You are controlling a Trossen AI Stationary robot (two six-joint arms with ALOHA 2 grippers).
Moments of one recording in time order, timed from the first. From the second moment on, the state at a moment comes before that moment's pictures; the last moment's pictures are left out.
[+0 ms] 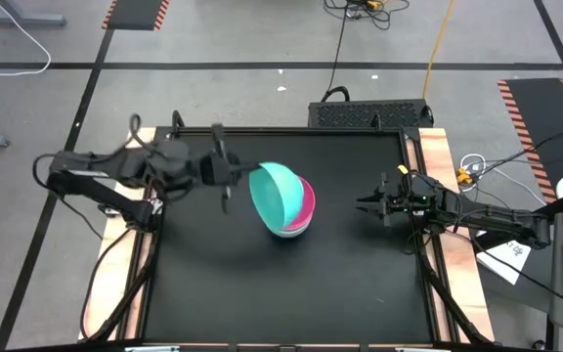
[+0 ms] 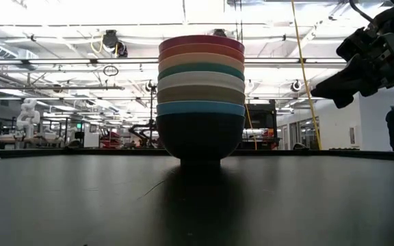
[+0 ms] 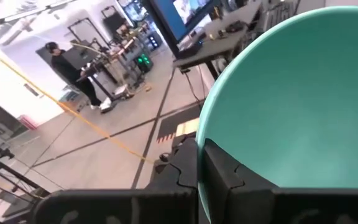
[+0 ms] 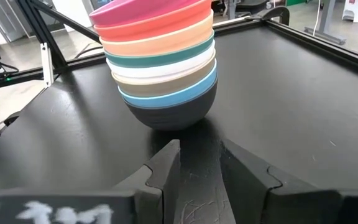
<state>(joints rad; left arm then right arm) -0.15 1.27 1.50 -0.41 -0.39 0.46 -0.29 0.21 0.11 -0.09 -0.24 0.15</state>
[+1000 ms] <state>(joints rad) 0.22 1.73 2.35 -1.39 -0.03 0.39 -0.29 0.21 0.11 -0.08 -0.24 0.20</state>
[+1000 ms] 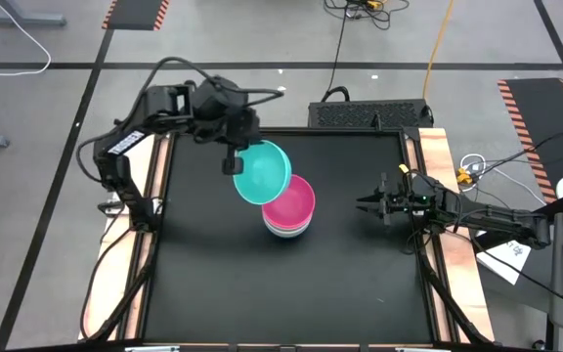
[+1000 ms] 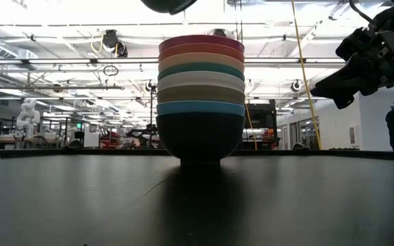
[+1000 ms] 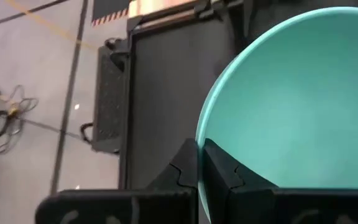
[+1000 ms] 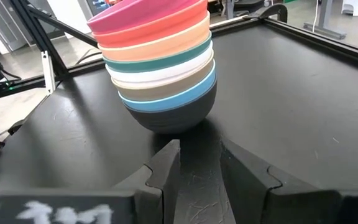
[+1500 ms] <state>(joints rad) 0.20 1.85 2.35 -1.41 0.13 0.39 -0.29 0.21 0.11 -0.08 -0.24 0.20</state>
